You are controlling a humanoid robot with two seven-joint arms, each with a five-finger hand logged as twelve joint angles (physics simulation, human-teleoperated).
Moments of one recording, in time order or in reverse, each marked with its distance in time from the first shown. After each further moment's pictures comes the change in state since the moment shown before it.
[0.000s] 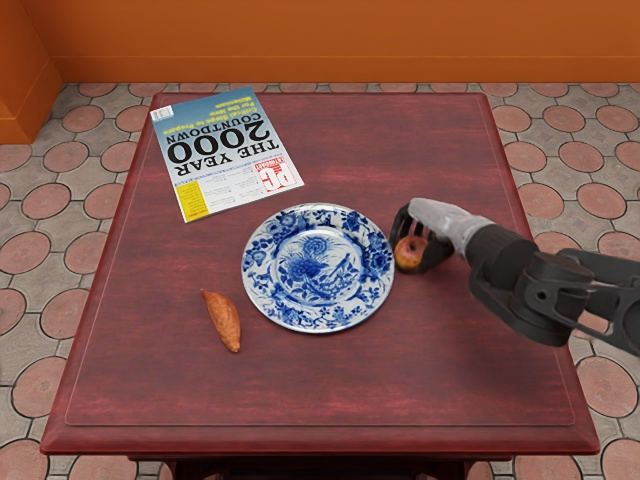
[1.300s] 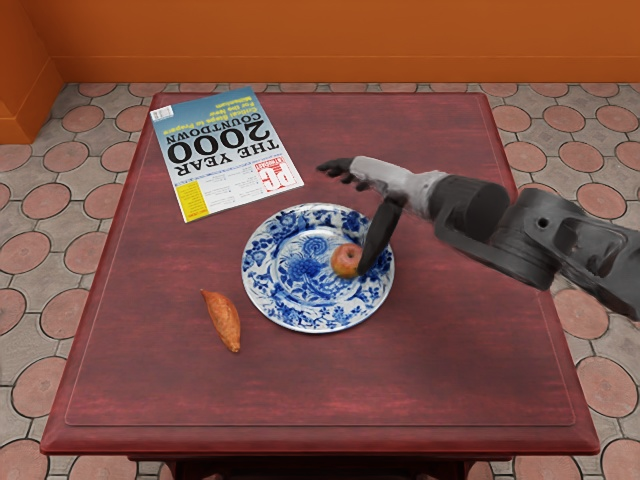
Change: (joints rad) left arm 0.000 0.000 0.000 0.000 0.000 0.000 0.000; right arm -0.029 0.110 0.365 0.022 0.269 0.212 0.000
